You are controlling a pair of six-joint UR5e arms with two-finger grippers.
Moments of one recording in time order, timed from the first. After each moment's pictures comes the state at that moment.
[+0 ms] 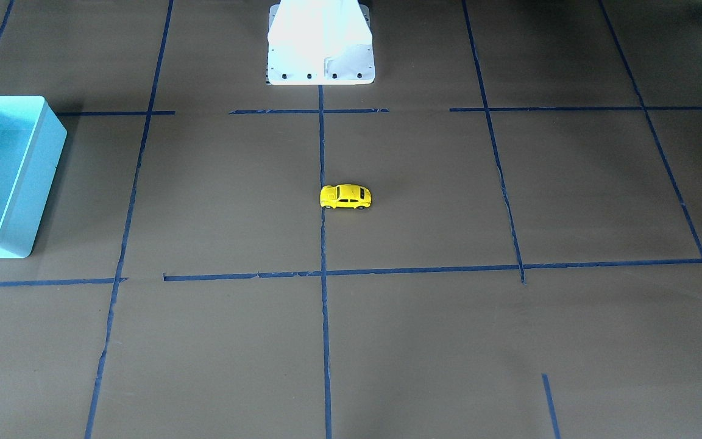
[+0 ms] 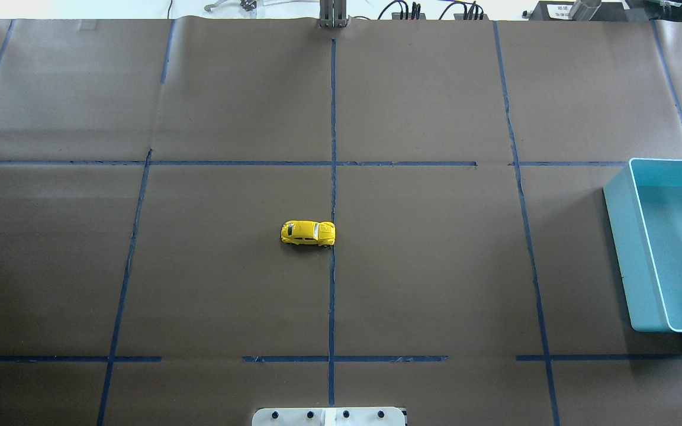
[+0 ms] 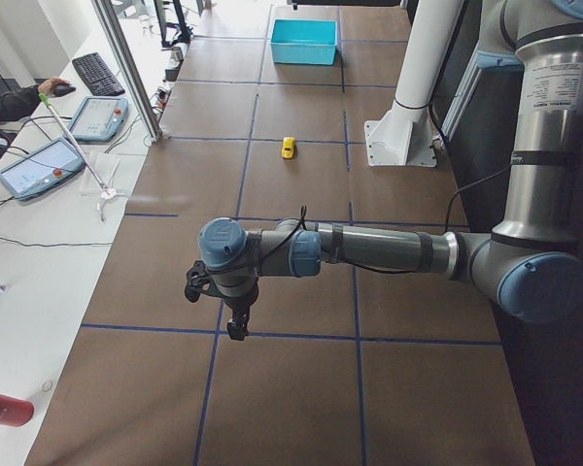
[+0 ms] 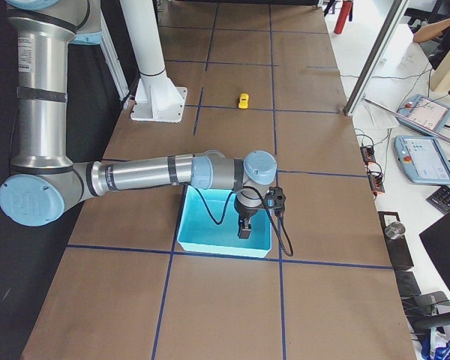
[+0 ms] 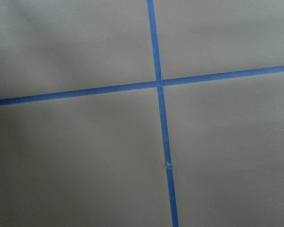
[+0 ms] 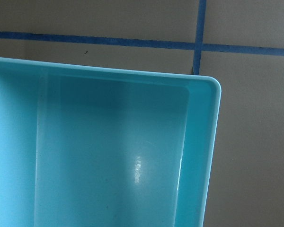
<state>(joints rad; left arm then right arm) -1.57 -1.59 -1.63 -1.47 -2.35 0.14 1.45 -1.65 1.80 -1.74 2.36 0.01</state>
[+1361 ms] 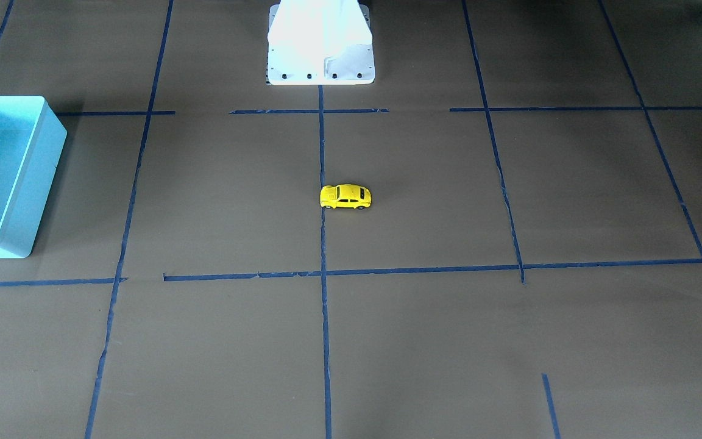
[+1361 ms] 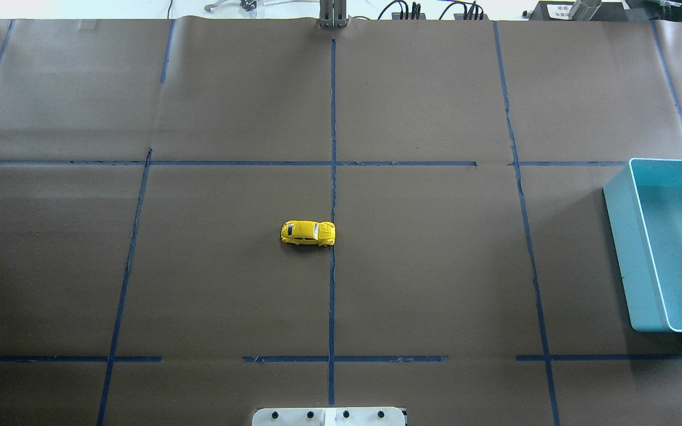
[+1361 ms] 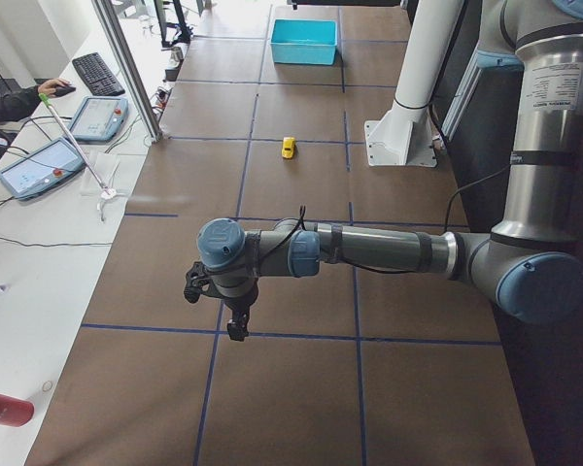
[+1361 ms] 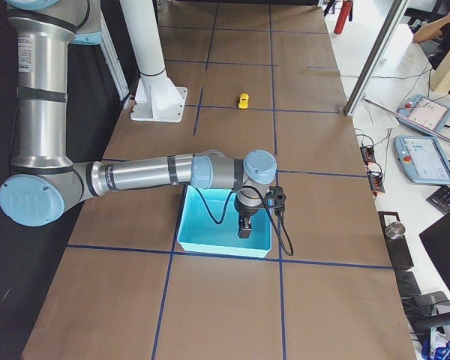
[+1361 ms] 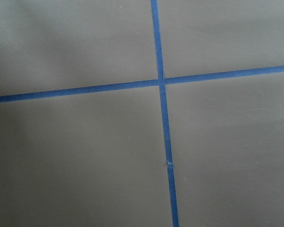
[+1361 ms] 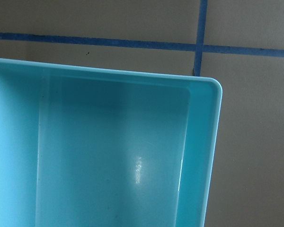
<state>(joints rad) -1.57 -1.60 -1.63 -1.46 -2.35 0.13 1.45 -1.65 1.80 -1.74 2.36 0.01</state>
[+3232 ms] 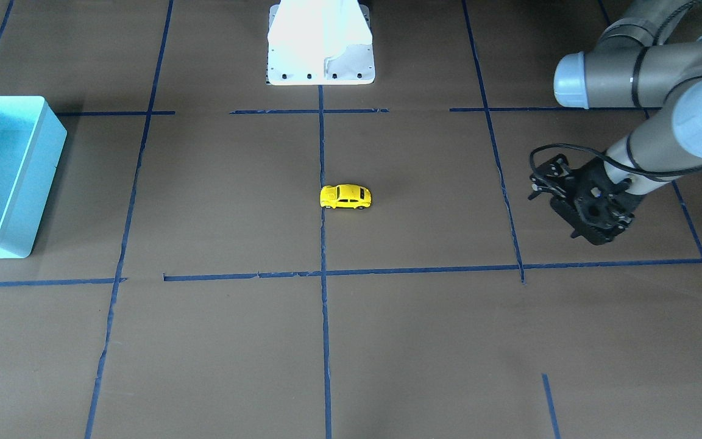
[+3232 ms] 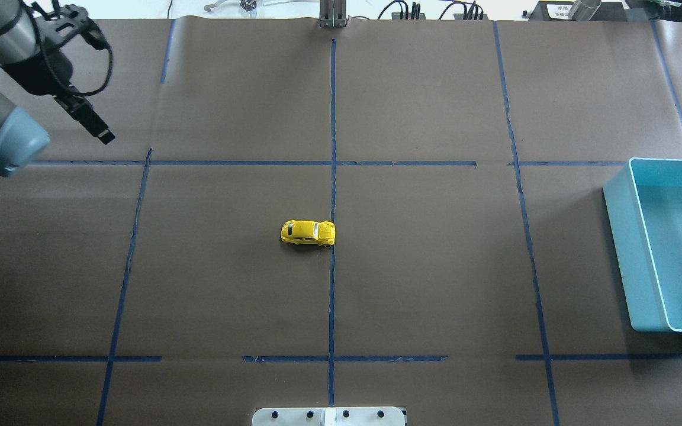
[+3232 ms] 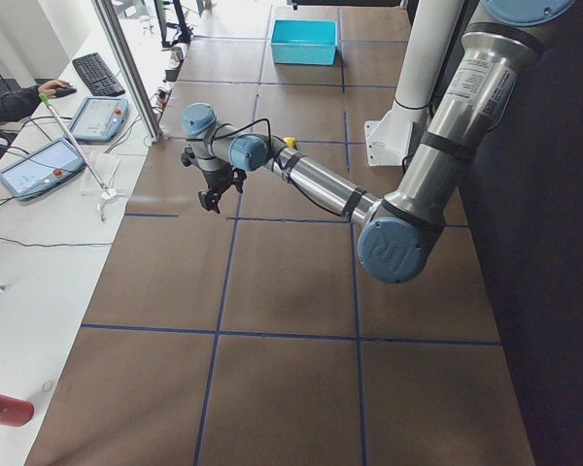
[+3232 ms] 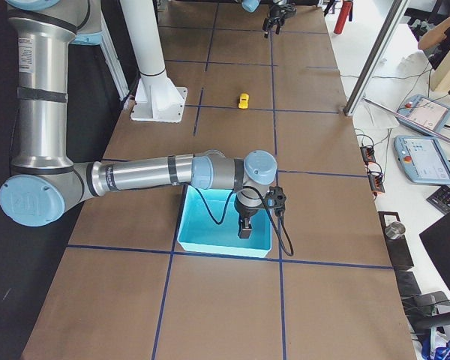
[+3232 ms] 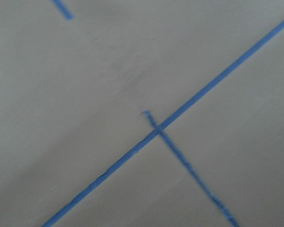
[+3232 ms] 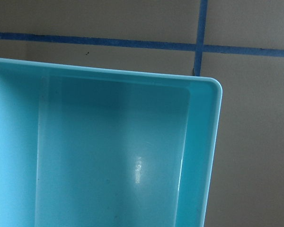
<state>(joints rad) -1.00 -2.11 -1.66 -1.46 -2.36 0.14 1.45 -1.65 1.80 -1.74 2.36 0.01</state>
